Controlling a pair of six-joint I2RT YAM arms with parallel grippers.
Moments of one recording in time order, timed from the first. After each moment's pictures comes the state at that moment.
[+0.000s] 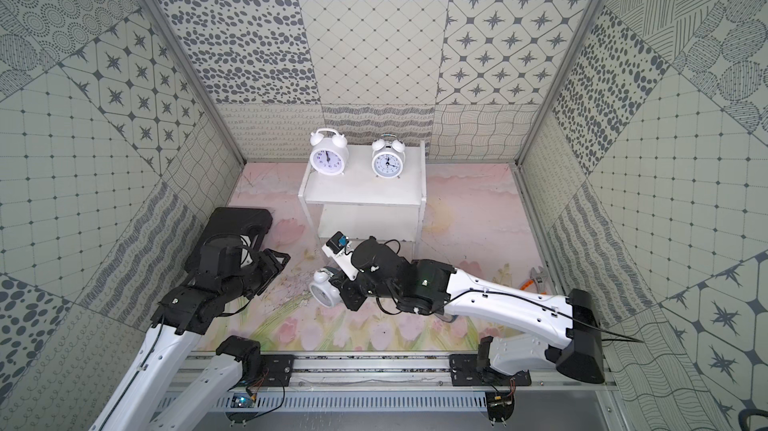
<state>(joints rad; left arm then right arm) -0.27 0.65 0.74 -0.84 0.19 -0.94 1.23 1.22 1.12 -0.46 0.01 0.33</state>
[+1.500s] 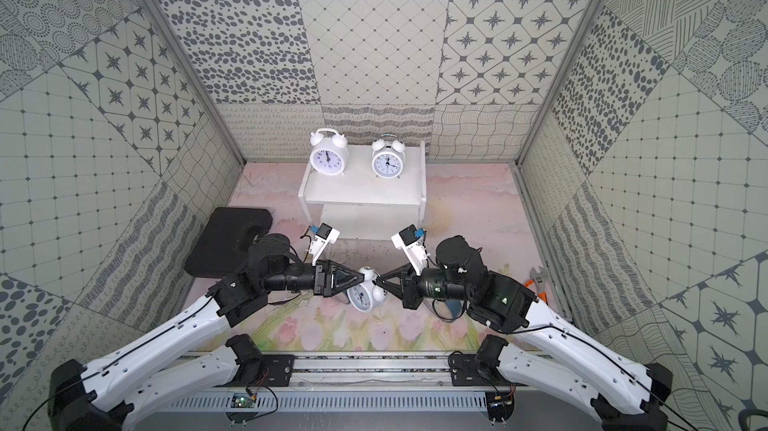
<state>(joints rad) -0.75 0.86 0.63 -0.08 0.72 -0.81 0.93 0.79 0.87 -0.44 -0.41 0.56</state>
